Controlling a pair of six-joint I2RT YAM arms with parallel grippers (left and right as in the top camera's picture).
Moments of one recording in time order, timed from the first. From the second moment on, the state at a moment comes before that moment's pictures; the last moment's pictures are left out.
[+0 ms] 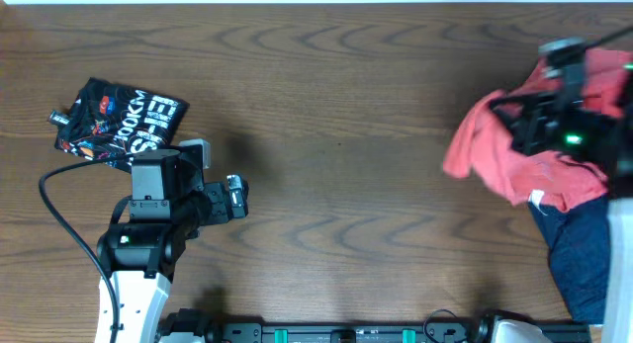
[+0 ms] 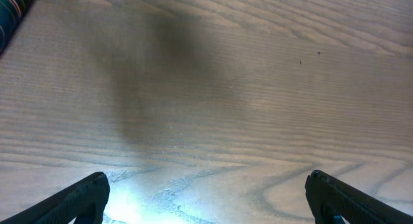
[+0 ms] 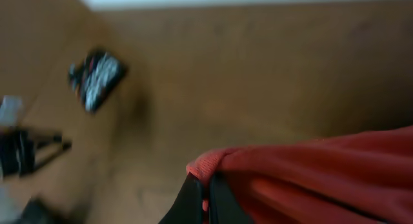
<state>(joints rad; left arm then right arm) -0.02 0.94 0.78 -0.80 0.23 -0.20 -0.17 1.28 1.47 -1.09 -0.72 -0.13</state>
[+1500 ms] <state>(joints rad) -0.38 1.41 0.78 -0.39 0.28 -0.62 -0.02 1.47 1.28 -1.05 0.01 0.35</state>
